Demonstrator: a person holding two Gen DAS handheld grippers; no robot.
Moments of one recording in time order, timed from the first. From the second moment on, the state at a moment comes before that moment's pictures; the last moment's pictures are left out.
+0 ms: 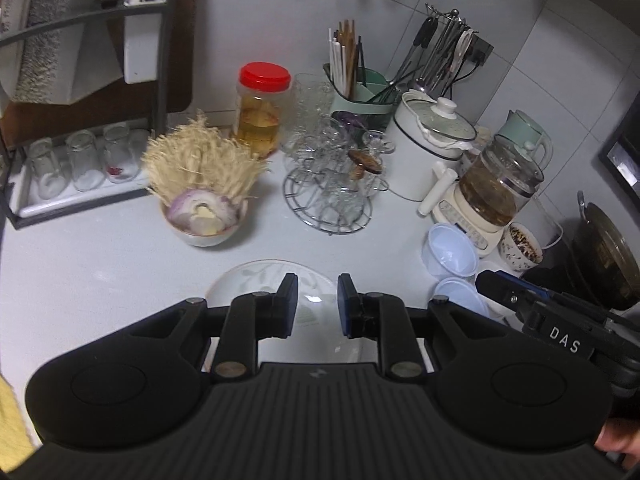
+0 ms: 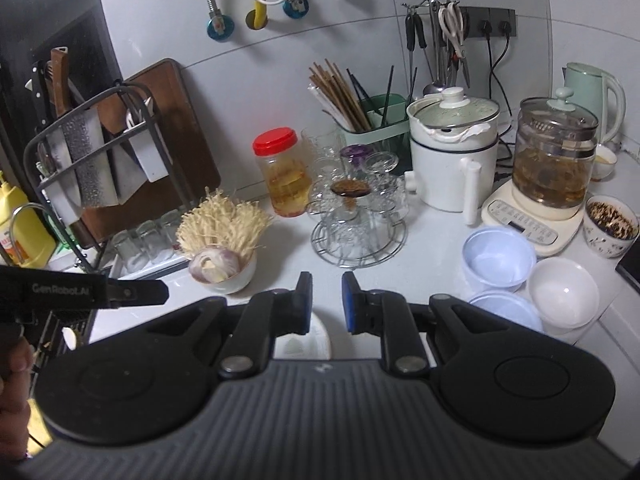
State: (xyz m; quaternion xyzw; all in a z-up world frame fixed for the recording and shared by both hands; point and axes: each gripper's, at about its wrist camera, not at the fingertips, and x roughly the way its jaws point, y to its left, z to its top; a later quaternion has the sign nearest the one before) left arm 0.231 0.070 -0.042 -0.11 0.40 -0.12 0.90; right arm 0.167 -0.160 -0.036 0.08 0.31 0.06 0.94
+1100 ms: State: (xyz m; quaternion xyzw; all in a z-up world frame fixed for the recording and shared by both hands) left arm 0.337 -0.110 -0.187 -0.15 0.55 -0.19 0.80; right arm 0.203 -0.352 -0.160 0.21 0.43 -0.04 0.88
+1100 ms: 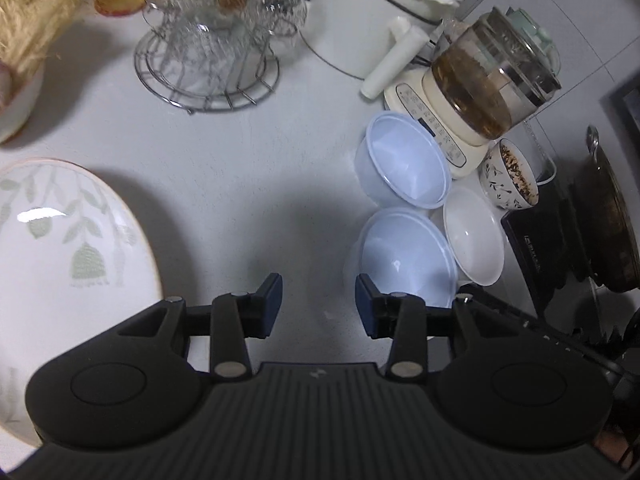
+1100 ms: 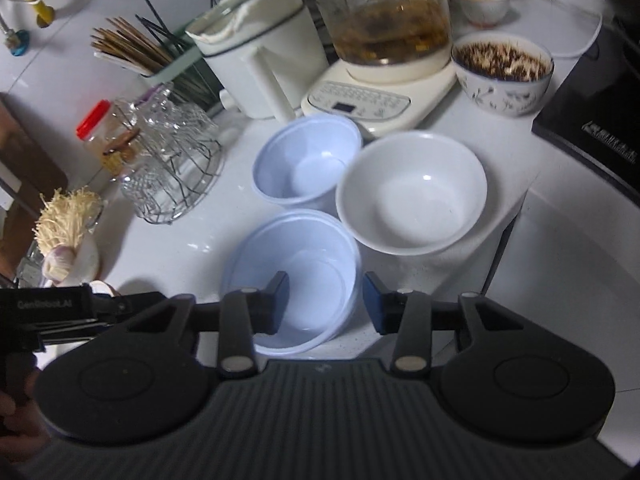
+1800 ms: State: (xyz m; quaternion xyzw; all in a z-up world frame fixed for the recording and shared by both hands) left arm 0.366 -0.160 -0.228 -0.14 0.58 -0.18 0.78; right arm 0.224 -0.363 -0.191 0.22 0.47 0.00 0.85
